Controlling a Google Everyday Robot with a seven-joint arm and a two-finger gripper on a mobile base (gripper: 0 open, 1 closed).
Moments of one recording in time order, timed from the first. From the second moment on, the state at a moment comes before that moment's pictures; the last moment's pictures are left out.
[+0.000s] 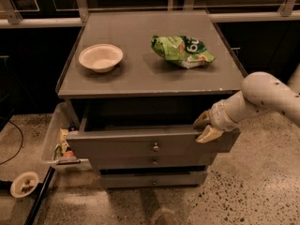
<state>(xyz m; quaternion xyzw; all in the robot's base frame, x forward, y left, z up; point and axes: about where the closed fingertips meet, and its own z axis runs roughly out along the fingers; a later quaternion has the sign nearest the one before) 0.572 -0.203 0.657 -0.71 0.65 0.09 0.27</state>
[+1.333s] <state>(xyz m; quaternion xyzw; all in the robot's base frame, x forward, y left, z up) 0.483 -0.230 0.661 -0.70 0.64 0.12 0.27</state>
